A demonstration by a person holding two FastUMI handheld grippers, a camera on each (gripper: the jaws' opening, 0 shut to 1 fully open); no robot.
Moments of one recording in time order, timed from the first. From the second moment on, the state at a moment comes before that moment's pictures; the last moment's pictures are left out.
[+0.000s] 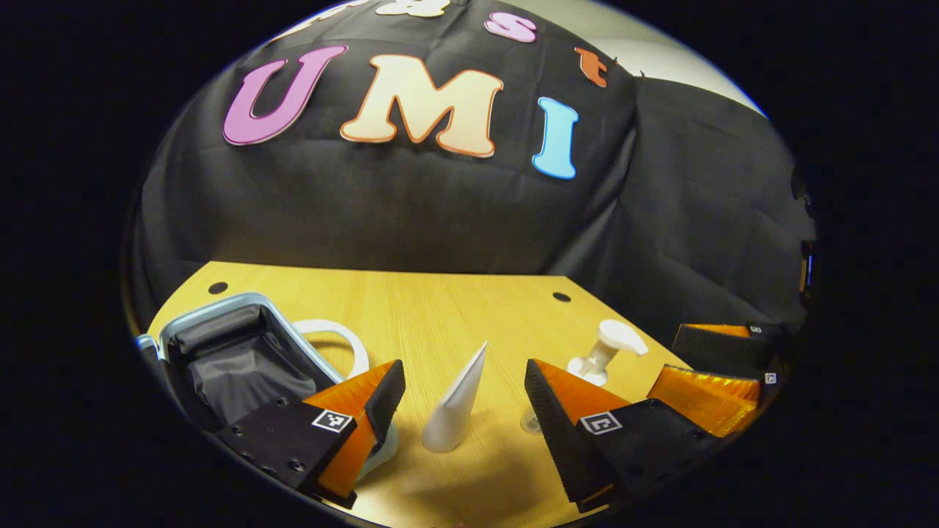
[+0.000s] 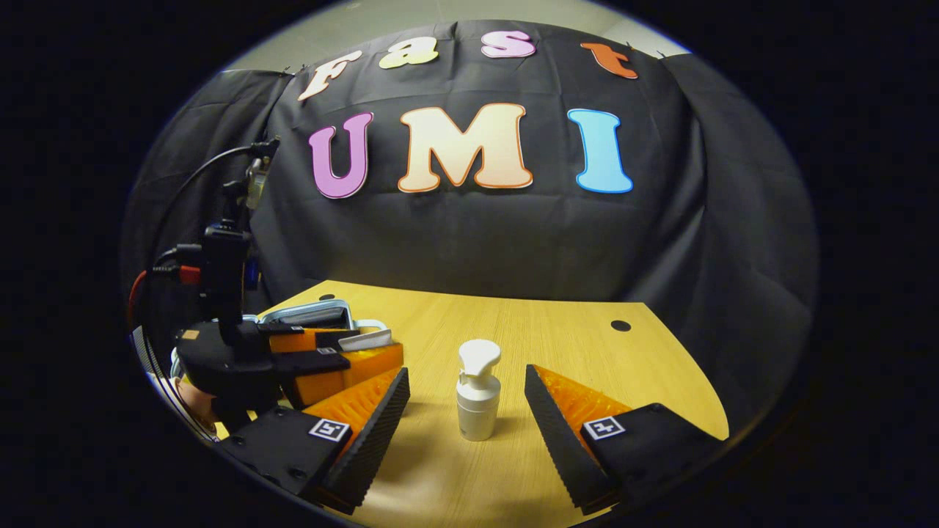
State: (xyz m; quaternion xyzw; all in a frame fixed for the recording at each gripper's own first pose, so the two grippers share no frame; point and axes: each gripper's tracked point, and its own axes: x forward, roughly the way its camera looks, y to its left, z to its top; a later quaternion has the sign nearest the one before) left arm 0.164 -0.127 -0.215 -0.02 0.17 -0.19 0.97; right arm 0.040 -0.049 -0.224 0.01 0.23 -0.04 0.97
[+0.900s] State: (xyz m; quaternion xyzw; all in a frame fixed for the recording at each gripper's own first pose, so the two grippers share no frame) left arm 0.167 -0.080 -0.174 -0.15 0.18 -0.16 0.96; right arm 0.078 -0.054 -0.290 0.00 0.27 -0.02 0.96
